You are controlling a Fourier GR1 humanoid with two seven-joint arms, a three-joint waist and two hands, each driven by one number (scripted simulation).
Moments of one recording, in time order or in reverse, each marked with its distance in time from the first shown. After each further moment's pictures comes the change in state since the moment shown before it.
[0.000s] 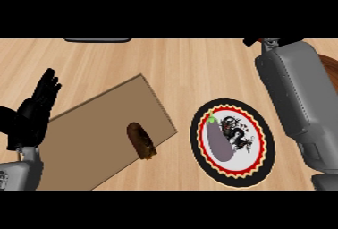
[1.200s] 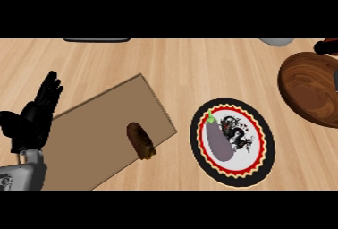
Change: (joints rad) left arm 0.017 -0.033 0.007 -0.007 -0.028 -0.005 -0.018; right arm 0.161 -0.242 -0.347 0.212 -0.169 -0.364 -0.365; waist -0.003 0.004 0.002
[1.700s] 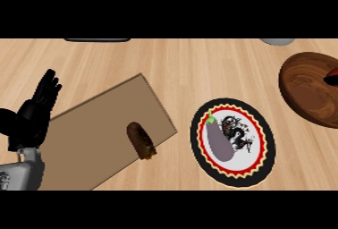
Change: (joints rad) left arm -0.013 0.007 0.014 0.004 0.005 -0.013 0.007; right arm 0.068 -0.082 -0.126 0.241 -0.132 0.071 -0.101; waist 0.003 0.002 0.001
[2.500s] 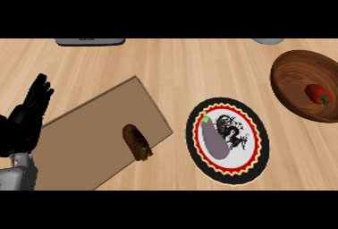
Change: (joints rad) left arm 0.036 0.012 0.033 -0.007 0.005 -0.006 -0.003; right arm 0.108 0.059 -0.354 -0.263 -0.506 -0.151 -0.476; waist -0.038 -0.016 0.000
